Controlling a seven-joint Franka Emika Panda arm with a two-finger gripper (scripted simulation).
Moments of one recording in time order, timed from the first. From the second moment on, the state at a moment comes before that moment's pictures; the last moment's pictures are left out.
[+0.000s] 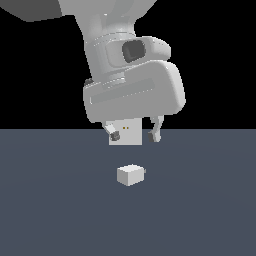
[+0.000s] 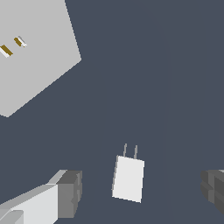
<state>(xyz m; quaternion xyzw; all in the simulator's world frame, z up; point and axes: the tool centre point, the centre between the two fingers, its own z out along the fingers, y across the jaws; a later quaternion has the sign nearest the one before) -0.051 -0.008 0.084 0.93 -0.32 0.15 0.07</state>
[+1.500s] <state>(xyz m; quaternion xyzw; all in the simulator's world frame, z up) -0.057 -0.005 0.043 0.89 -0.40 0.18 0.08</state>
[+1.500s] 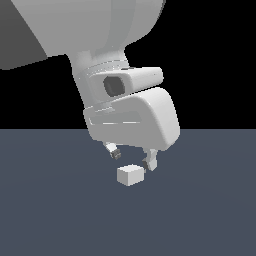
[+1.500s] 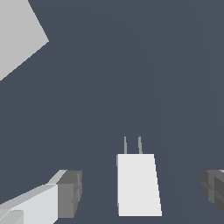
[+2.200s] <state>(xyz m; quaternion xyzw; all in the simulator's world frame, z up) -0.058 -0.006 0.012 0.89 -0.41 0.18 0.08</state>
